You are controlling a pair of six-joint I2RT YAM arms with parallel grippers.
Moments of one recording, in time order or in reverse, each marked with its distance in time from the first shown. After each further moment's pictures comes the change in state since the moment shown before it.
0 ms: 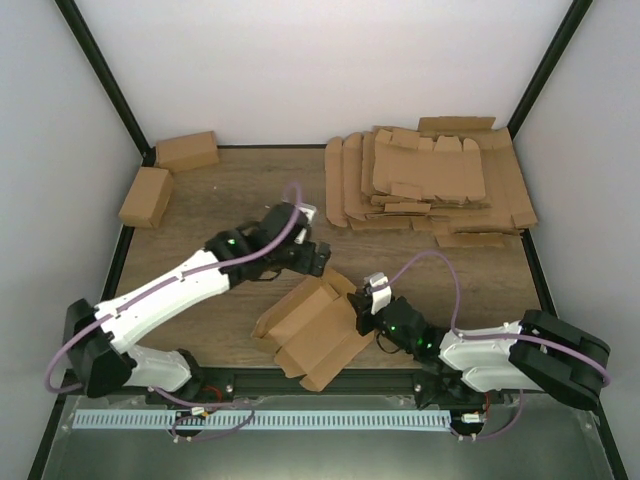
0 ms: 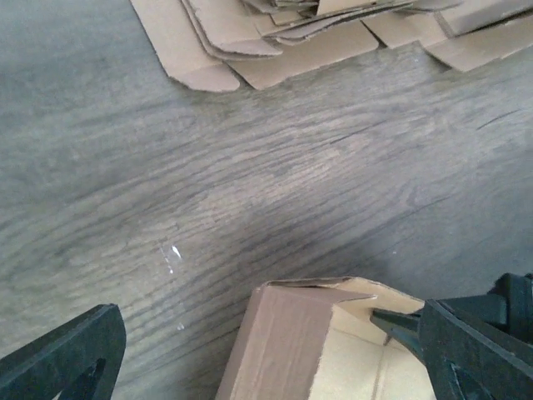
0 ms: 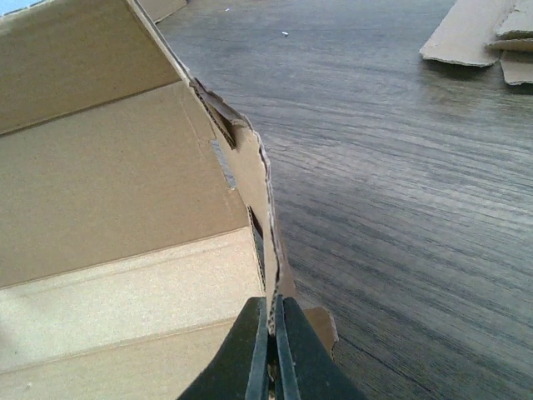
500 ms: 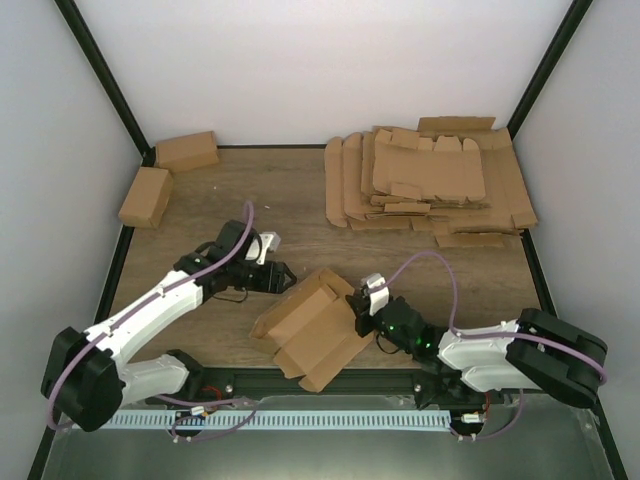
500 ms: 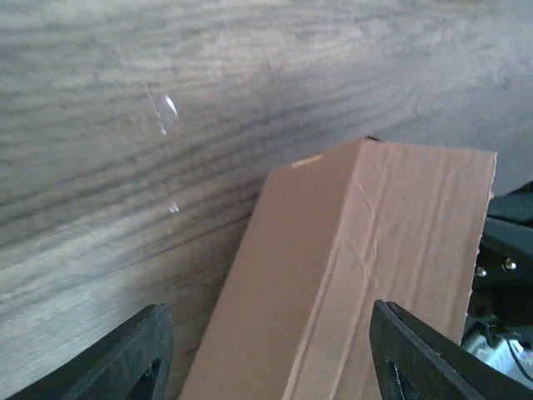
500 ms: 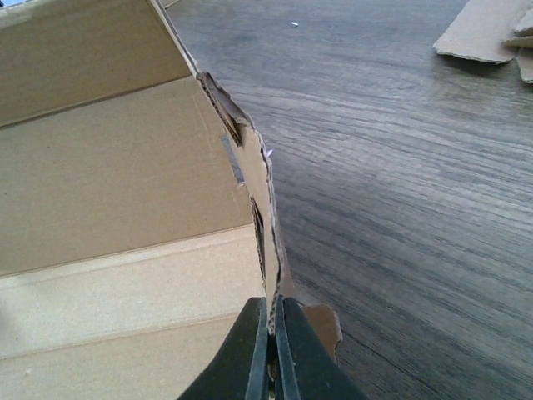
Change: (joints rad) left arm 0.366 -0.219 -0.435 0.142 0.529 0.004; right arm 0.000 0.012 0.002 0.001 -0.017 -0.031
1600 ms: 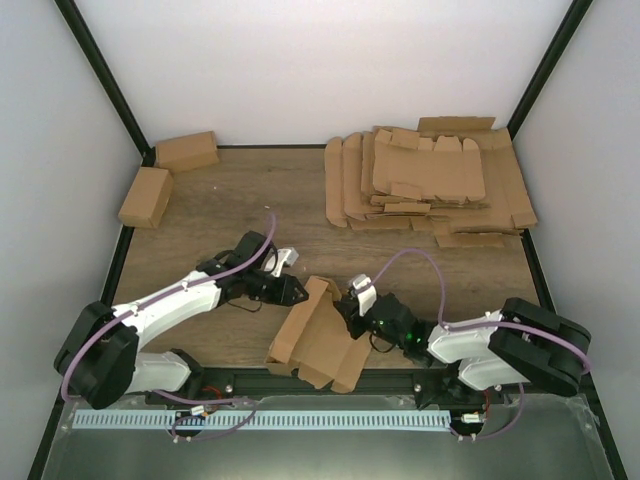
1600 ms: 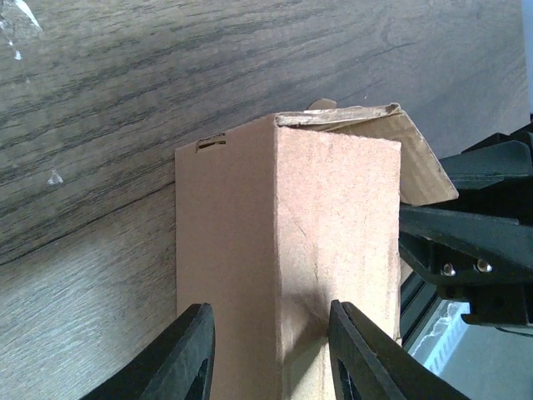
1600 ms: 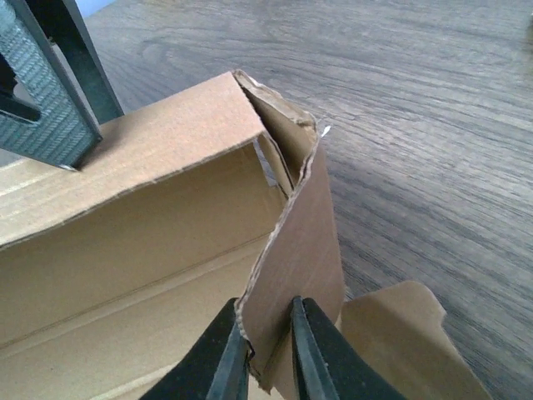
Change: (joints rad) left arm -0.078 0.142 -0.108 0.204 0.177 -0.043; right arm 0.000 0.111 0.068 -0.008 -0.123 -0.034
